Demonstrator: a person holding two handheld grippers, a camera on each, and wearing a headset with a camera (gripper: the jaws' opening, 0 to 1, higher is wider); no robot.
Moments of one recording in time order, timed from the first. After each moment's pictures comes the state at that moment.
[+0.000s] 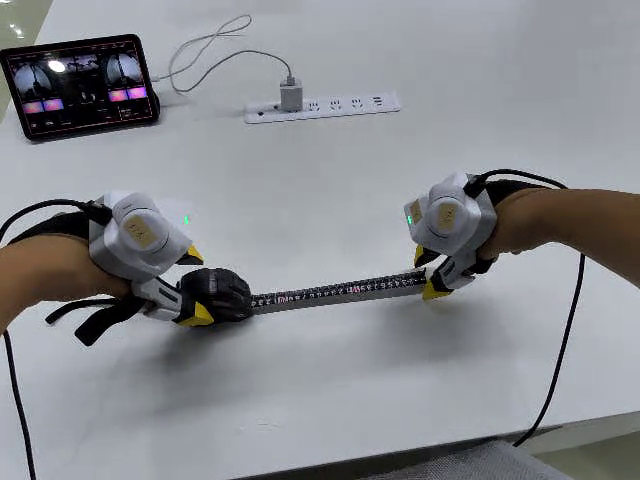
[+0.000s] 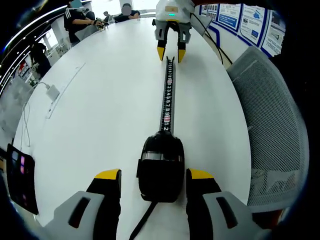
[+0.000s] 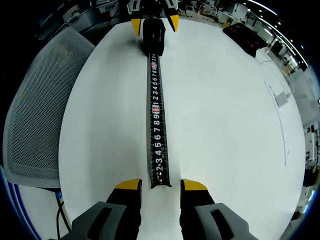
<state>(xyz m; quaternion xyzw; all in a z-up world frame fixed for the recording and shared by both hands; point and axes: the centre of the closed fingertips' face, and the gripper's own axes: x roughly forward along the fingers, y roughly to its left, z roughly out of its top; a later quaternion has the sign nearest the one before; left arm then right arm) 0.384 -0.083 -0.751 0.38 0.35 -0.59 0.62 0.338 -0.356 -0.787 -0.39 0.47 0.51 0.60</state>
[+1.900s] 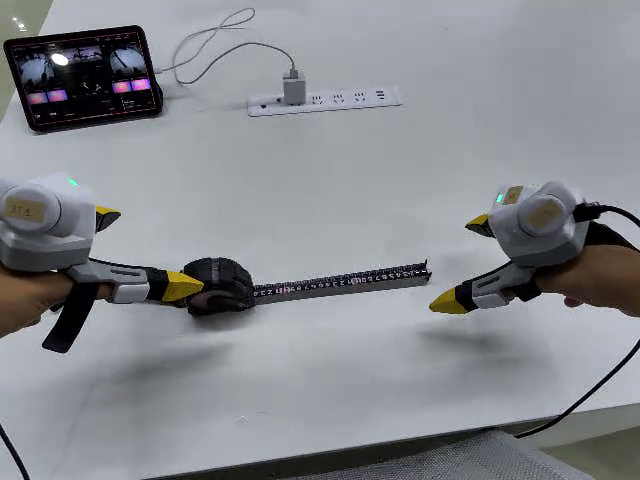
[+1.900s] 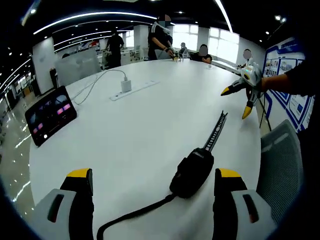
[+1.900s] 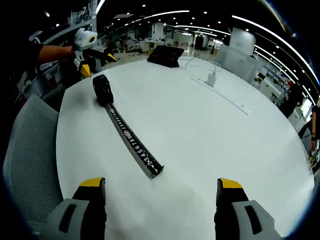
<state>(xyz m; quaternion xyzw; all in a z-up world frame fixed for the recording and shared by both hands) 0.422 -0.030 -0.704 0.15 0.32 -0.42 0.84 0.322 -0.375 -0.746 -0.18 0.39 0.34 0.84</state>
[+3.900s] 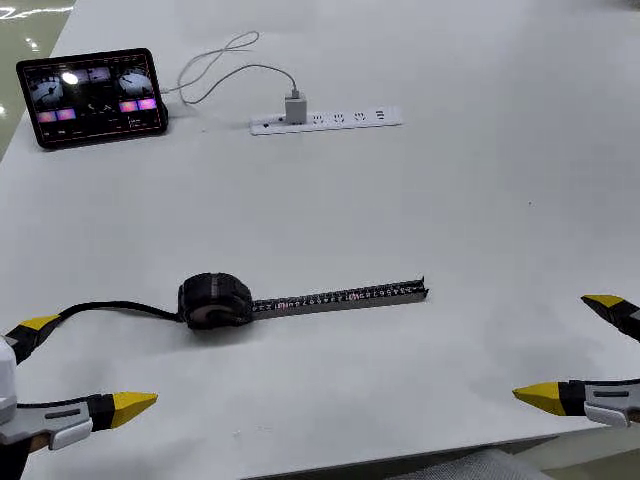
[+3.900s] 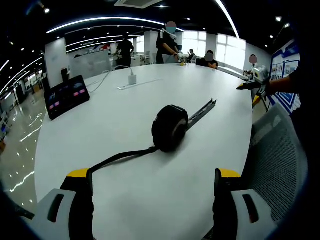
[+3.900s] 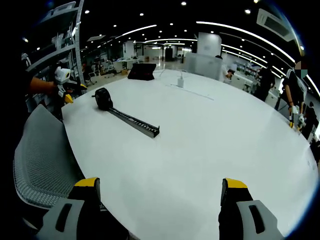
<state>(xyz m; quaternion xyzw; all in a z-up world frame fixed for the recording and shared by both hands) 0.329 0.028 -0.722 0.13 0.30 -0.39 0.86 0.215 -0.439 -0.724 -0.10 0.35 0.25 0.90</state>
